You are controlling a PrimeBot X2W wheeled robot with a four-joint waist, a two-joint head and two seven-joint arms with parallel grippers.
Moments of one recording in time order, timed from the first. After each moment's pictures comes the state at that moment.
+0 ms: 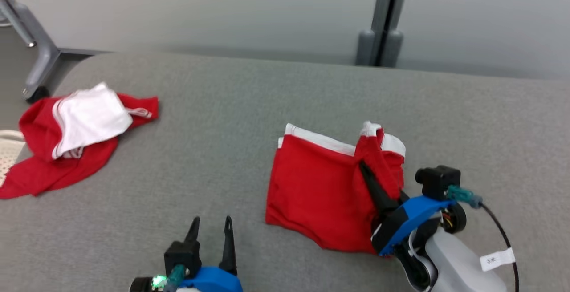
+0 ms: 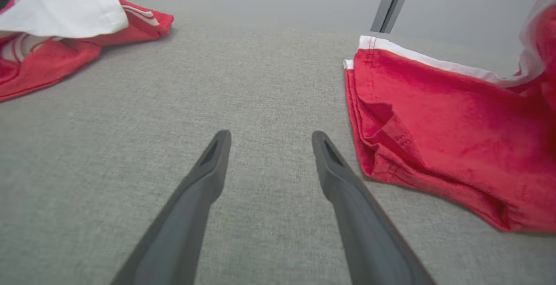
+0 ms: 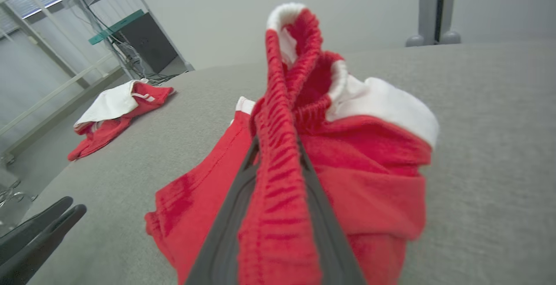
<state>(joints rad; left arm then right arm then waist) -0.13 0.05 -0.36 0.55 -0.32 0.14 -0.26 -0.45 -0.12 0.47 0.70 0.63 0.13 -0.24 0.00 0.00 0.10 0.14</state>
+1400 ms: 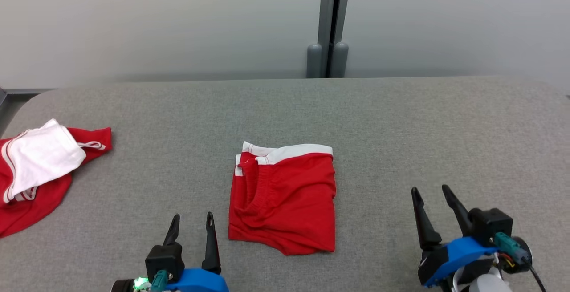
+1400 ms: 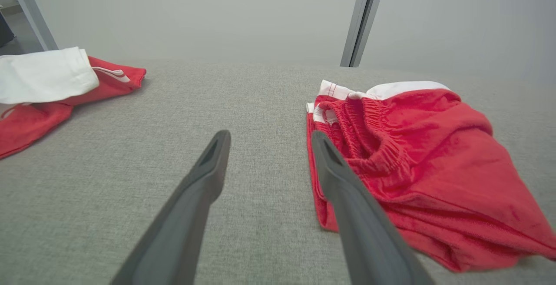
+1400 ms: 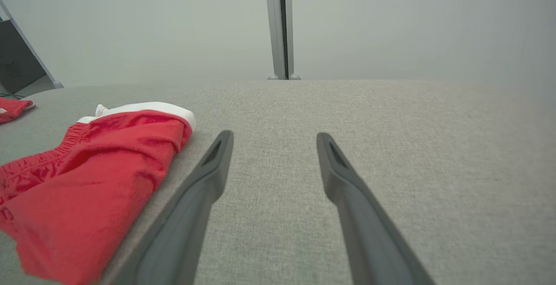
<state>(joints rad) -0.08 0.05 -0.27 0.45 -0.23 0.15 -0.26 -0.21 -0.06 0.02 0.51 0.13 0.13 -0.26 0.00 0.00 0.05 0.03</state>
